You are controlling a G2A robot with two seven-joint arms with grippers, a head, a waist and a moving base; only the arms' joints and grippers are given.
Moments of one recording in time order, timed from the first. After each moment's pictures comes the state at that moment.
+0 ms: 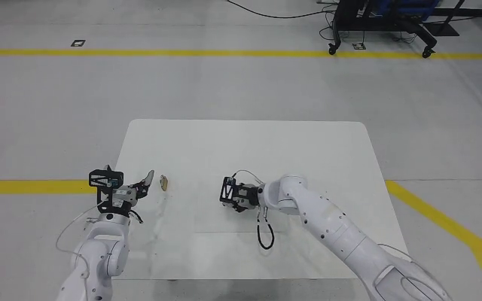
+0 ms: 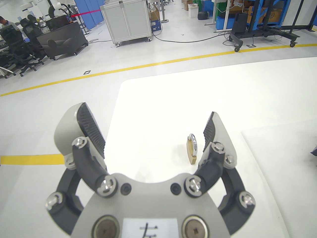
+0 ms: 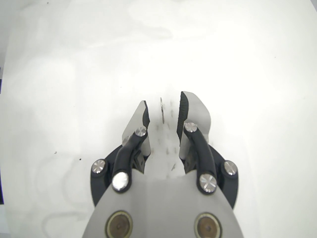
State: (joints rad) left arm 1.73 -1.15 -1.60 -1.80 1.33 0.00 0.00; right arm -0.95 -1.32 0.72 -1.20 -1.27 -0.69 0.37
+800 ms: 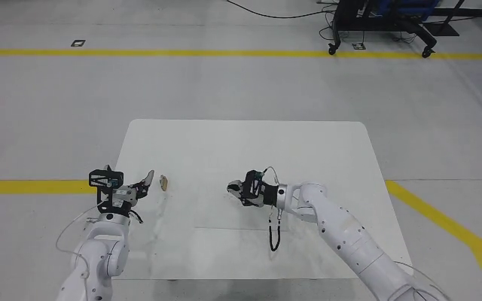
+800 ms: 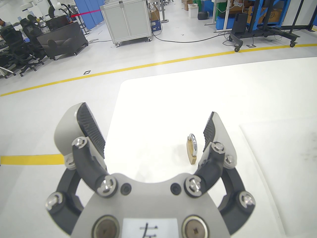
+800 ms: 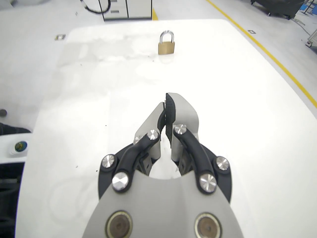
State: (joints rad) left arm 1.73 -1.15 -1.60 -1.80 1.33 0.00 0.00; right arm -1.10 -1.25 0.90 -1.29 -1.33 -0.76 -0.09
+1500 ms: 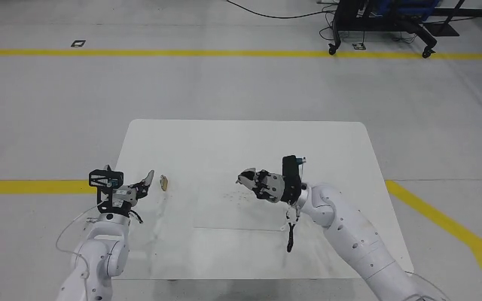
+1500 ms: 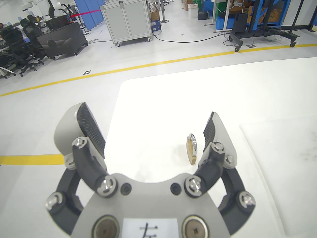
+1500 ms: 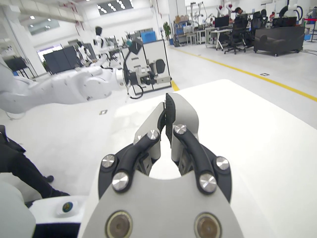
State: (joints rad) left arm 1.73 -1.15 -1.60 -1.80 1.33 0.00 0.00; right arm -1.19 -1.22 1.04 -1.33 -0.94 -1.01 -0.23
